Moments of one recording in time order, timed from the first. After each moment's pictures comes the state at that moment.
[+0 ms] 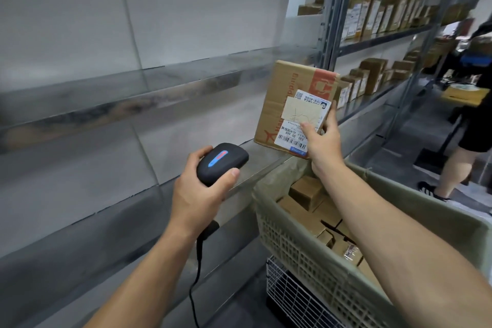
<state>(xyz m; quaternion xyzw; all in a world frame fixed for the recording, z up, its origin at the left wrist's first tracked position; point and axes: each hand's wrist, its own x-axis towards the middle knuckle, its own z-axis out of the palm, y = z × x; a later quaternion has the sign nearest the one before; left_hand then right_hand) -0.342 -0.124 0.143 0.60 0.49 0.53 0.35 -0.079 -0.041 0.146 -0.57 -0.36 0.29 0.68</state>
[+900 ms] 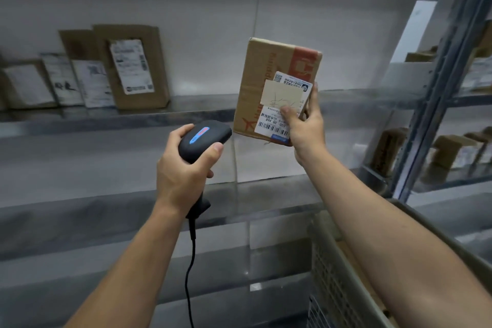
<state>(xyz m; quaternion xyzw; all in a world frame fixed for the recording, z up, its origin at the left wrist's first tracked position) -0.390 -0.255 0.221 0.46 0.55 0.68 0.13 -0.218 -0.080 0.249 -0.31 -0.54 0.46 0.63</state>
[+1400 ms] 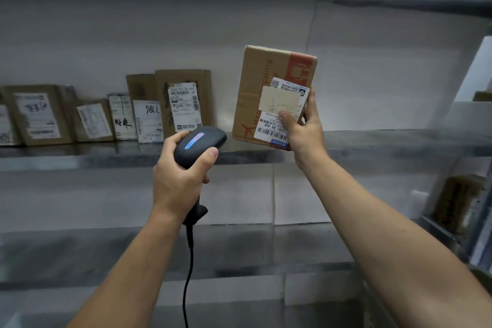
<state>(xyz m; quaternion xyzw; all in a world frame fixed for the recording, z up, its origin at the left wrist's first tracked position) -0.493 -0.236 0.263 0.43 0.54 0.72 0.04 -0.339 -0.043 0.309 -0.22 -0.57 0.49 0.62</state>
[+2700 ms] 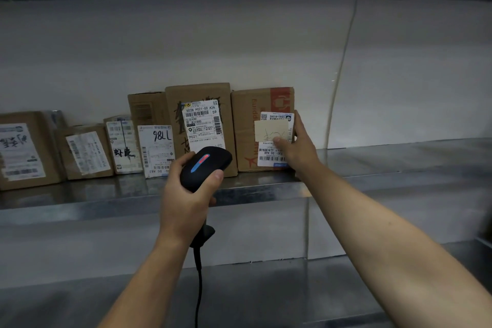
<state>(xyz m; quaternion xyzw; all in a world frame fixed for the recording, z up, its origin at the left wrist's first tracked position) -0.618 -0.153 0.258 0.46 0.52 0.72 0.06 -0.467 0.050 0.300 -0.31 -0.70 0.36 0.54</state>
